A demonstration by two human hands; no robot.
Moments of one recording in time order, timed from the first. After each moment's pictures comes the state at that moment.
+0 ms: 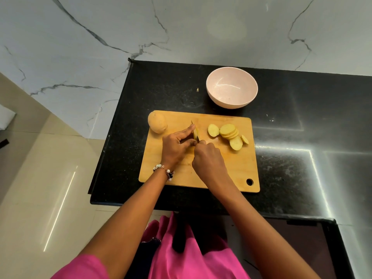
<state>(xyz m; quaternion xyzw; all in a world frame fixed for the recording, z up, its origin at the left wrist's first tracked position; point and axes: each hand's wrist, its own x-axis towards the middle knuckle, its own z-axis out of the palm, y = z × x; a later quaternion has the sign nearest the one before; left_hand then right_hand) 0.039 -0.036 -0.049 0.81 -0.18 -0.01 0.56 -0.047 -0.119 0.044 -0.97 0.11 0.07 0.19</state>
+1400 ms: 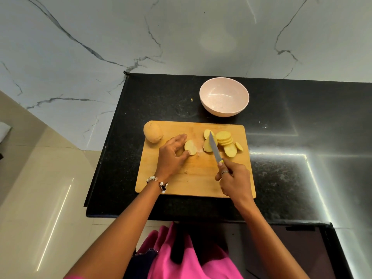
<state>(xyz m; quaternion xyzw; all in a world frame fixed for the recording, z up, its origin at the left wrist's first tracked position) 0.037 -0.030 -0.051 0.85 -0.19 -0.06 0.49 -0.090 -0.178 -0.010 -0.82 0.27 -0.06 0.50</state>
